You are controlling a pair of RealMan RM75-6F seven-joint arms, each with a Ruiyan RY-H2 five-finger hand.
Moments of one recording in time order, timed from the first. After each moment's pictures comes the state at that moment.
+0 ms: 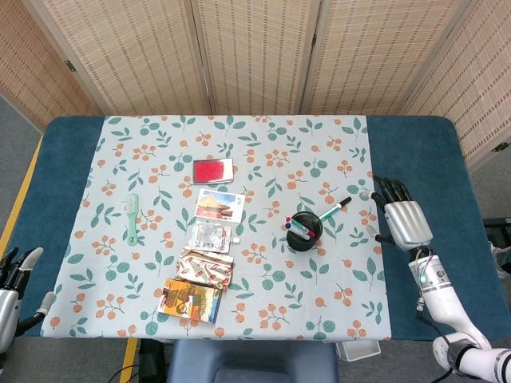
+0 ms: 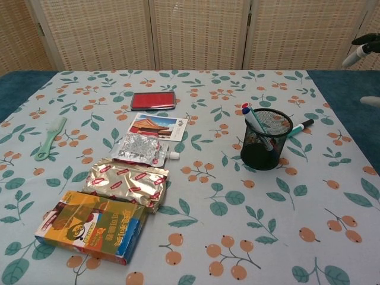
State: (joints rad) left arm 0.01 -1.07 -0.02 -1.69 1.65 1.66 0.08; right arm 0.46 -1.28 0.18 -1.47 -1.31 1.13 -0.08
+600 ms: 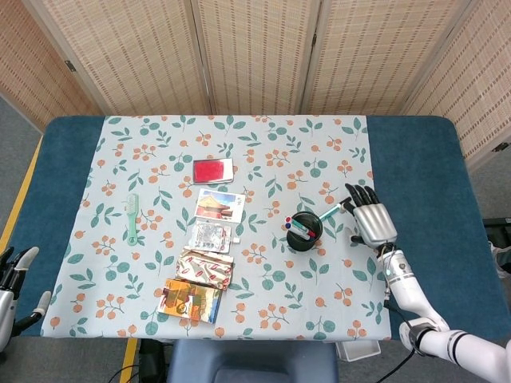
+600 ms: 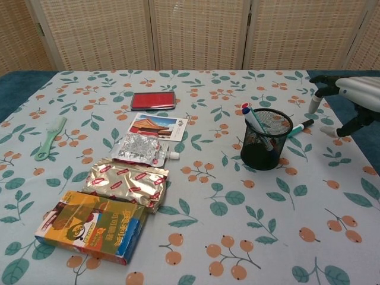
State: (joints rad) left arm 0.02 -1.06 -0.02 -1.68 1.66 1.68 0.06; right arm 0.56 -1.54 0.17 -1.19 -1.29 1.03 -0.13
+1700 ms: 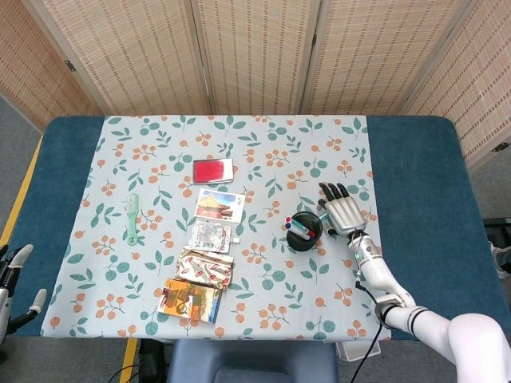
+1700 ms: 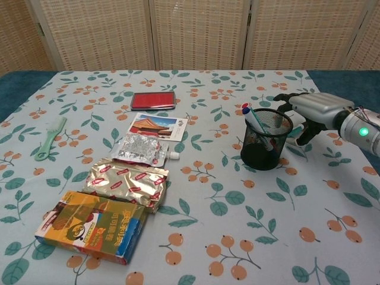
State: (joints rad) left arm 0.01 -1.06 -0.03 -1.67 1.63 1.67 0.03; right arm 0.72 -1.75 0.19 -0.87 -1.27 0.83 -0.12
